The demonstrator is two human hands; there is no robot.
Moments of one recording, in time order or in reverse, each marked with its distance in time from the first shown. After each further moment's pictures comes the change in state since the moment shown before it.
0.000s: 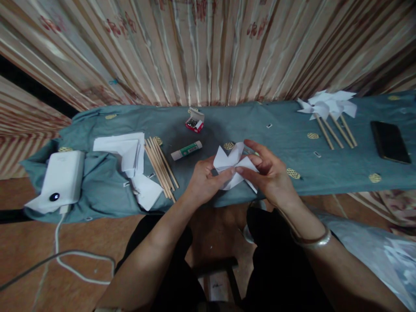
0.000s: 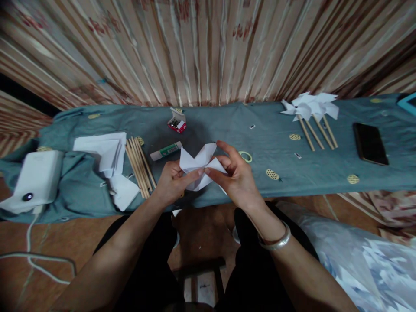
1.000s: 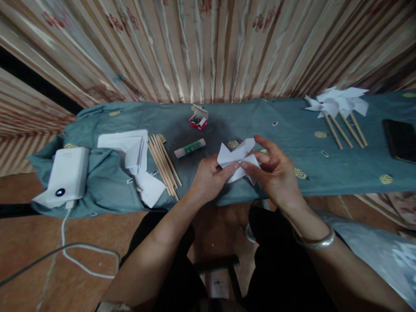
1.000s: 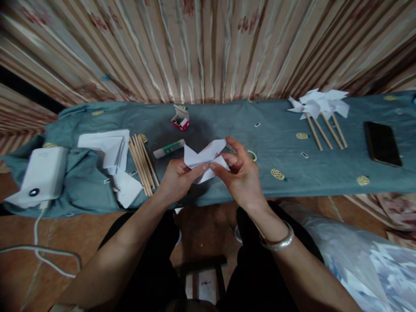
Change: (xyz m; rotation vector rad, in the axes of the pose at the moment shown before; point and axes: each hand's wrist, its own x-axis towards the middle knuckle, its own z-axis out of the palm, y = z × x) left_hand 0.001 -0.003 0.002 0.072 0.023 -0.023; right_hand 0.001 0.005 0.002 -0.064 0.102 -0.035
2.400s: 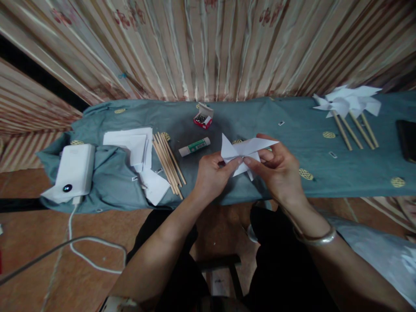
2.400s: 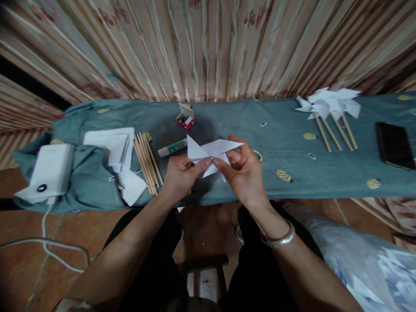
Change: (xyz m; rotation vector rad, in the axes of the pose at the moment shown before) left_hand 0.005 -0.003 0.003 0.025 0.166 0.021; right_hand 0.007 0.004 0.007 -0.006 0.032 -0.045
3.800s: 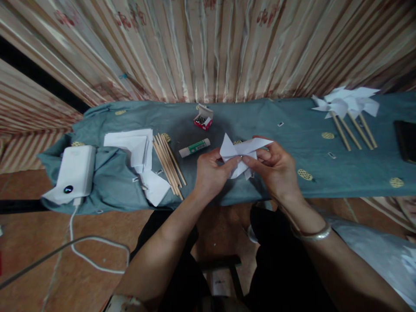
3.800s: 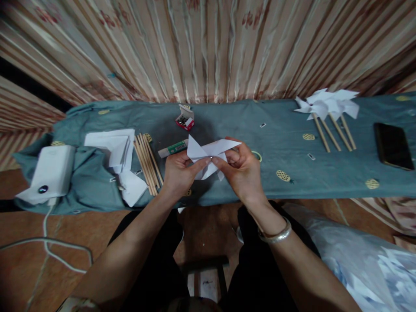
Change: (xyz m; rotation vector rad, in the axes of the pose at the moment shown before) left_hand 0.005 0.003 0.001 -0.043 0.114 -0.008; right_hand 0.006 0.003 0.004 0.087 0.004 0.029
